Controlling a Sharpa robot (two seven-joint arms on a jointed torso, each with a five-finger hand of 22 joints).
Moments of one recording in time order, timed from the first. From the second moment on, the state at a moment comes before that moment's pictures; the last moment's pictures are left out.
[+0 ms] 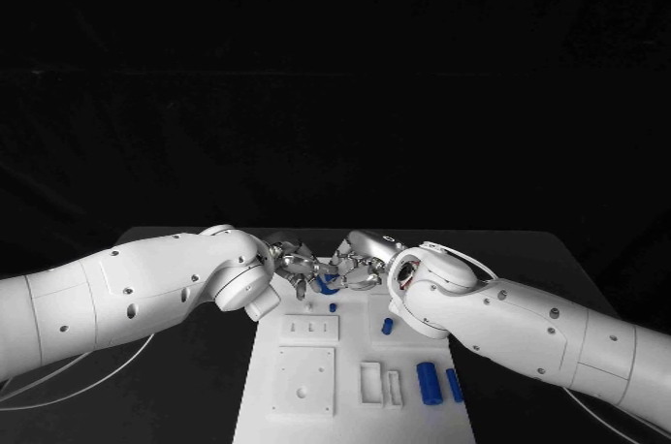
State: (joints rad) left arm 1.51 -0.58 -0.24 1.34 -0.54 -0.15 -0.35; left_hand 1.25 0.02 0.36 0.11 0.11 1.07 0.05 0.19 0.65 1.45 -0.04 0.35 0.22 1.26 -0.08 1.03 0.32 0.03 0.98 -0.10 0.82 0.76; right arm 1.15 -0.56 0.16 1.39 -1.50 -0.24 -0.24; right_hand 1.26 -0.06 0.40 -0.13 0.07 1.20 0.07 0.06 0.06 1.30 -0.02 1.18 1.24 1.45 -0.09 1.07 1.02 0.08 1.46 -0.11 0.90 1.31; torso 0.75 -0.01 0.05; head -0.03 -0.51
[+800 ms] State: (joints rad) left arm 1.51 -0.58 -0.24 1.33 -0.54 -0.15 -0.35; left_hand 1.21 -0.05 0.42 0.06 0.23 1.14 0.09 0.08 0.80 1.47 -0.06 0.36 0.24 1.29 -0.10 1.06 0.41 0.03 1.00 -0.12 0.84 0.79; right arm 1.15 -0.55 0.15 1.38 -1.50 -0.26 -0.23; right_hand 1.28 -0.08 0.37 -0.09 0.08 1.22 0.06 0.06 0.06 1.28 -0.03 1.15 1.21 1.45 -0.09 1.06 1.01 0.08 1.46 -0.11 0.88 1.31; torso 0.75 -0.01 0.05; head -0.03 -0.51
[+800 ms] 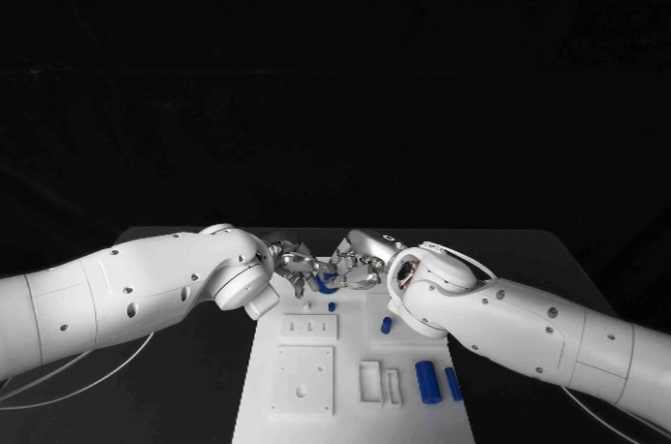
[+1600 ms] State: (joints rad) left arm 1.51 -0.58 -0.24 1.32 -0.52 -0.14 -0.36; left_hand 1.23 -0.10 0.41 0.05 0.23 1.16 0.08 0.07 0.78 1.47 -0.06 0.35 0.22 1.29 -0.10 1.05 0.42 0.03 1.00 -0.12 0.84 0.80; right arm 1.15 -0.55 0.15 1.39 -1.50 -0.27 -0.23; right_hand 1.25 -0.05 0.39 -0.14 0.10 1.22 0.06 0.06 0.06 1.28 -0.03 1.15 1.21 1.44 -0.09 1.06 1.01 0.08 1.47 -0.11 0.88 1.31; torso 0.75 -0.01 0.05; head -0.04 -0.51
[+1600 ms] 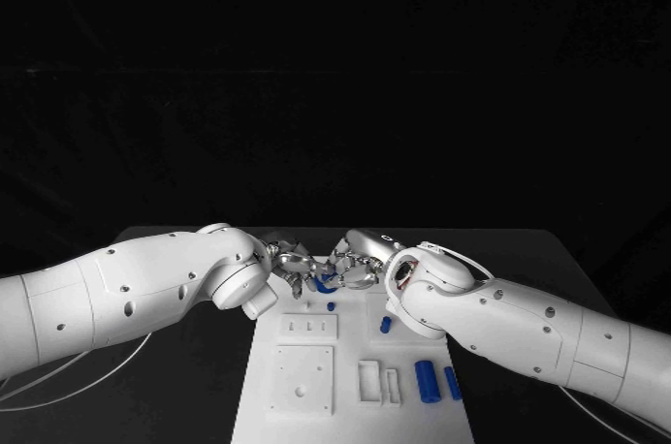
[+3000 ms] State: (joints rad) left arm 1.50 -0.62 -0.24 1.36 -0.69 -0.10 -0.51; left_hand 1.21 -0.10 0.40 0.00 0.28 1.18 0.08 0.07 0.73 1.47 -0.07 0.48 0.23 1.35 -0.13 1.06 0.46 0.03 1.07 -0.15 0.80 0.85; right arm 1.13 -0.81 0.19 1.45 -1.37 -0.40 -0.16; right_hand 1.31 -0.15 0.00 0.05 0.32 1.04 0.11 0.07 0.06 1.09 0.01 1.02 0.91 1.36 -0.05 0.95 0.86 0.11 1.47 -0.08 0.53 1.31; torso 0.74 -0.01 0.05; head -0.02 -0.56
